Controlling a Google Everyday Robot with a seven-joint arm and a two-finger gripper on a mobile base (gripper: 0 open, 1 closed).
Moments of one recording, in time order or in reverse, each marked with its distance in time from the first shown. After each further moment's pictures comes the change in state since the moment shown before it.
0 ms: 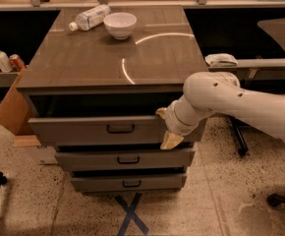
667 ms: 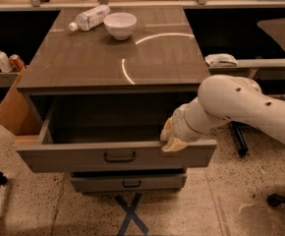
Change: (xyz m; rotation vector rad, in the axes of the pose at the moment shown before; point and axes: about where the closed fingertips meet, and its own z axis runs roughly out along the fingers) arm -0.008 0.025 -0.041 0.059 -0.046 -0.021
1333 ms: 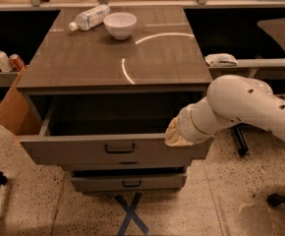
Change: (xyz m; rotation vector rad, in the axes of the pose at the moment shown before) arm -0.001 0.007 -0.012 0.014 -0.022 -0.003
